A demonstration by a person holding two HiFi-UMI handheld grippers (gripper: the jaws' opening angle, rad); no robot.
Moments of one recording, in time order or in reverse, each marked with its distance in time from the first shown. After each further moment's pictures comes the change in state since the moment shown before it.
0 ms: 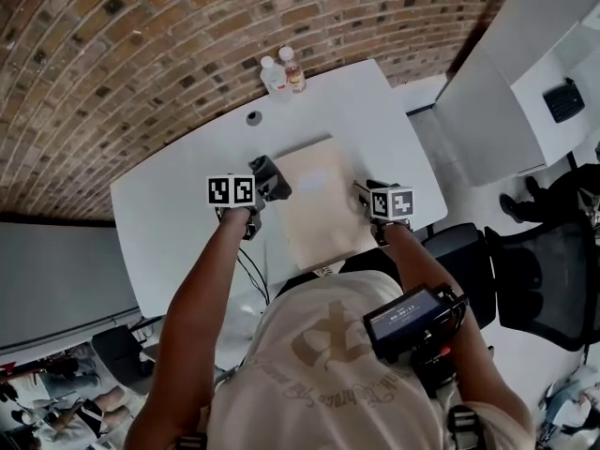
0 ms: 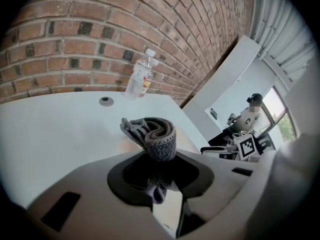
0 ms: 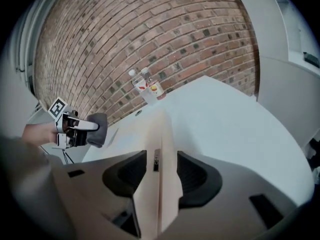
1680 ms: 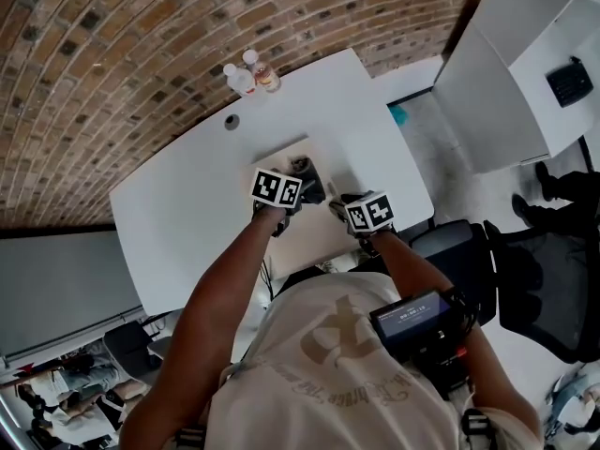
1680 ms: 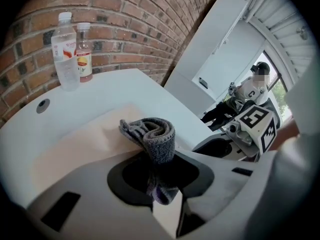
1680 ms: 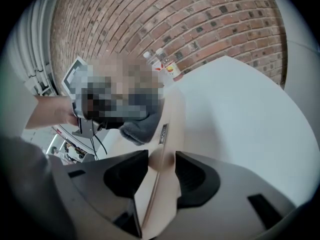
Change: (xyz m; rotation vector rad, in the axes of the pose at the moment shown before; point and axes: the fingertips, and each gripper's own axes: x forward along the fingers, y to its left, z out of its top) left arm 0.133 -0.120 -0.023 0.258 0.247 -0.039; right arm -0.007 0.005 -0.041 -0.110 0.199 0.222
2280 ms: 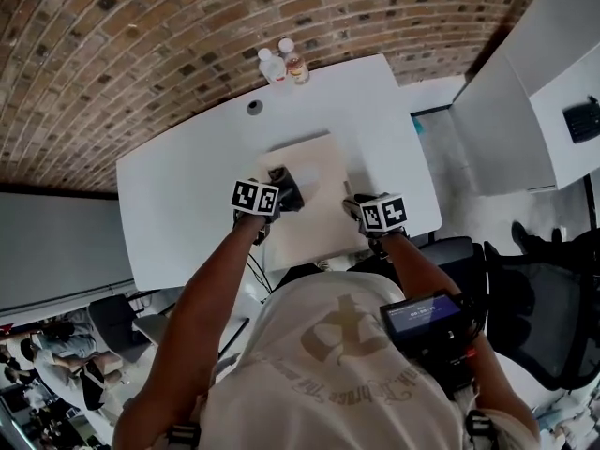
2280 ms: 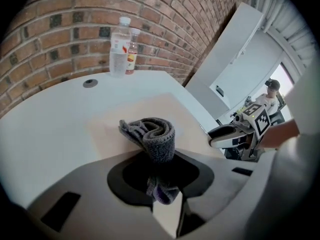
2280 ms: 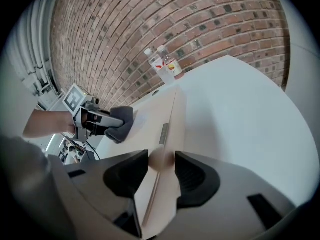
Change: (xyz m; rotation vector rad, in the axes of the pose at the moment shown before) left arm -0.066 0.060 -0.072 -0.177 -0.044 0.124; right arm 0.000 0.000 0.000 -0.021 0.028 -0.004
